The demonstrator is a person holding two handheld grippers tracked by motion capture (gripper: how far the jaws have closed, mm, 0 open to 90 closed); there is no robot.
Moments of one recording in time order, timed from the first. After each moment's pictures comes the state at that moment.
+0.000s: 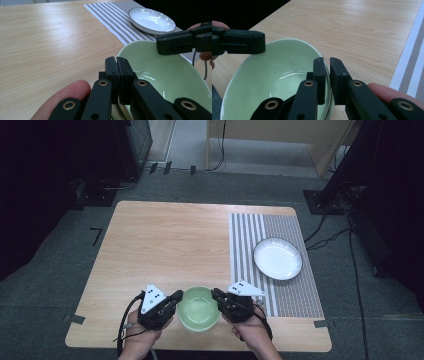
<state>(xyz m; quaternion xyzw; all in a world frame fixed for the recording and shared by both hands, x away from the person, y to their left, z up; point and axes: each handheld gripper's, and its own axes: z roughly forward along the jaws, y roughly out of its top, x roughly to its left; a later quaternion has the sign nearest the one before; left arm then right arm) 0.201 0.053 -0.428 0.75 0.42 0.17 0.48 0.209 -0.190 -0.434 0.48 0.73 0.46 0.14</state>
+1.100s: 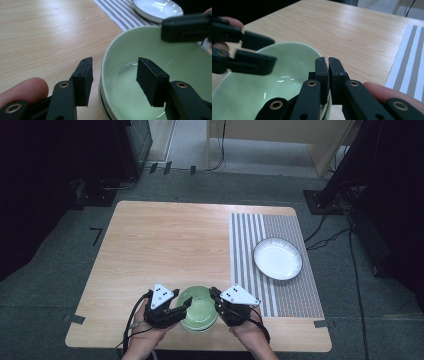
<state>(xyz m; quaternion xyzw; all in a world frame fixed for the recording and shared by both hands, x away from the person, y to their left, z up) 0.209 0.040 -0.440 0.77 0.44 0.15 0.43 0.201 -0.179 -0.438 0.43 0.74 0.47 0.22</state>
